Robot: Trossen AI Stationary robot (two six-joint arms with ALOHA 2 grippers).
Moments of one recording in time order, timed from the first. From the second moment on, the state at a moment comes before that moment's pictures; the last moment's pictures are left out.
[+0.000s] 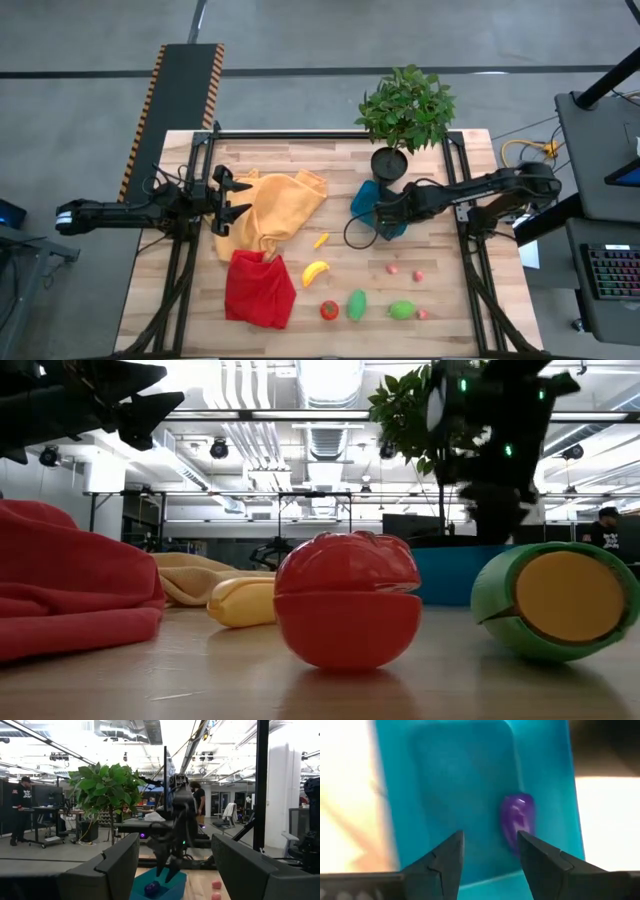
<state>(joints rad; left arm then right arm) 0.10 0.39 0.06 0.61 0.03 -0.02 0.06 1.46 0.89 -0.83 0.33 0.68</state>
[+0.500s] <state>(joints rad) 0.10 0.39 0.04 0.61 0.03 -0.02 0.37 1.04 0.94 -0.74 0.05 0.77</state>
